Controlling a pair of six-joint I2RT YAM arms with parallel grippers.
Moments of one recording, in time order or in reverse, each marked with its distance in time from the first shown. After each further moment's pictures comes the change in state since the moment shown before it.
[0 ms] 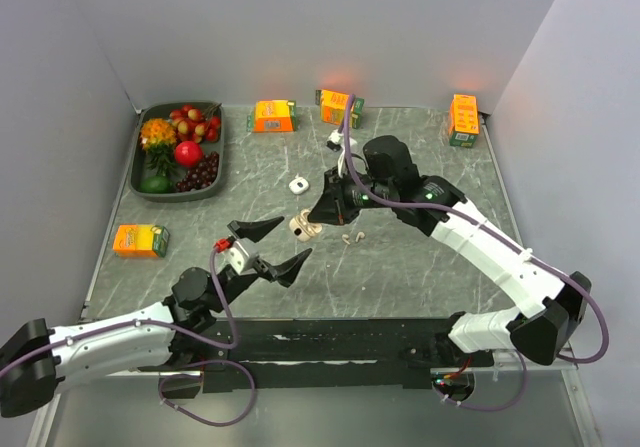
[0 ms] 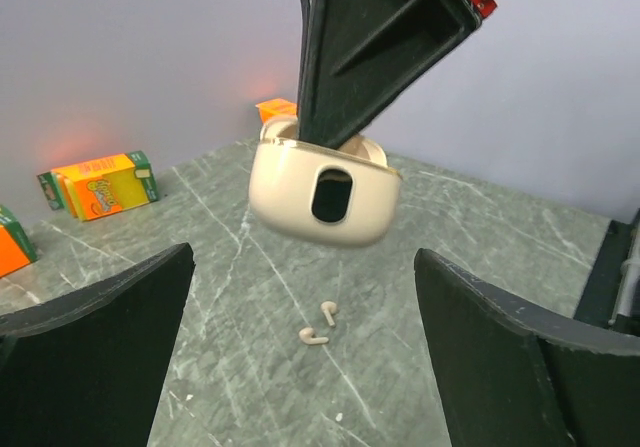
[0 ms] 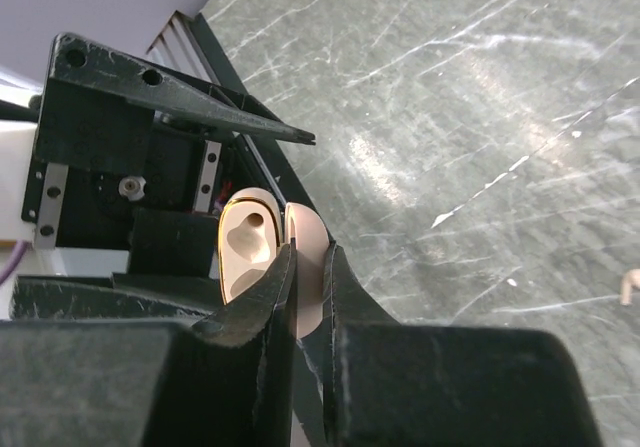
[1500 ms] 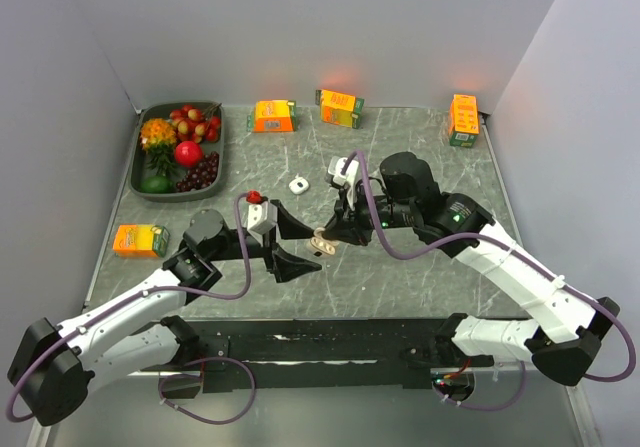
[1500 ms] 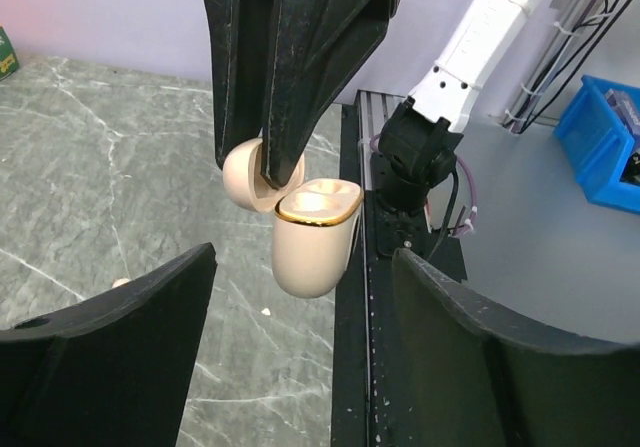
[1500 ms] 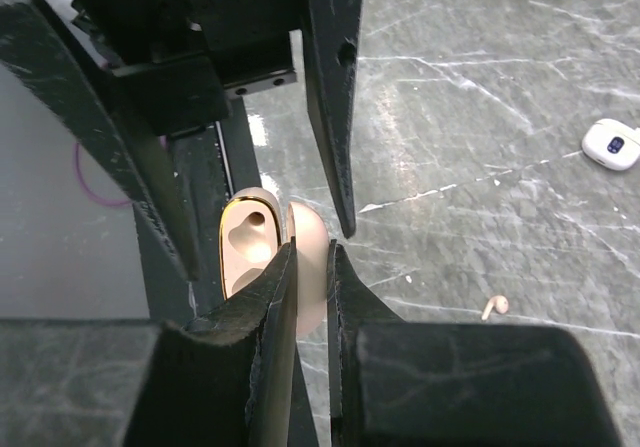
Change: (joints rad) left arm 0.339 0.193 0.329 -0.352 0.960 -0.307; right arm 0.071 -0.159 -0.032 -0.109 -0.014 -0.487
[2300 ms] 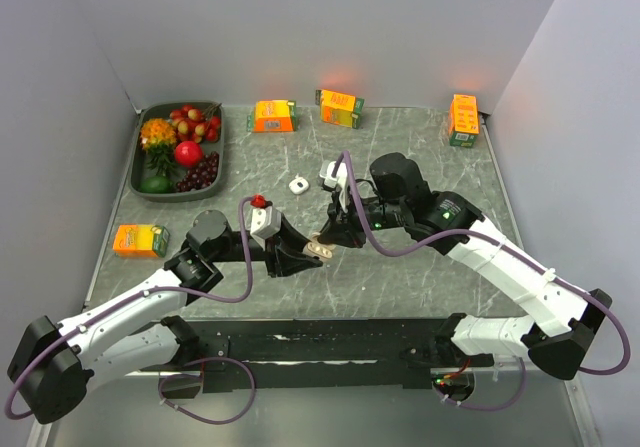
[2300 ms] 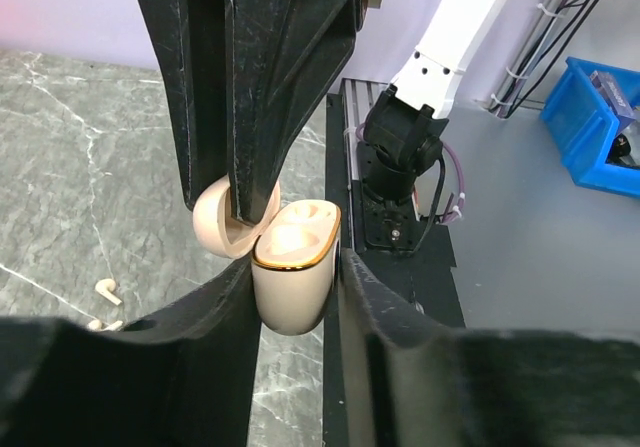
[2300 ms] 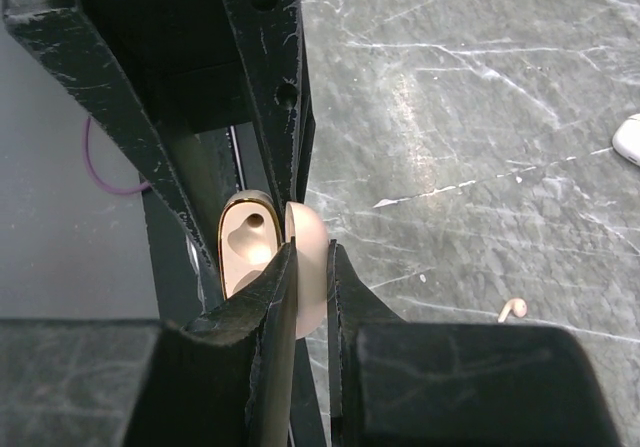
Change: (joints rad) left arm -0.024 0.009 0.005 -0.028 0.024 0.032; right arm 0.018 0.038 0.000 -0.005 -0.016 0.000
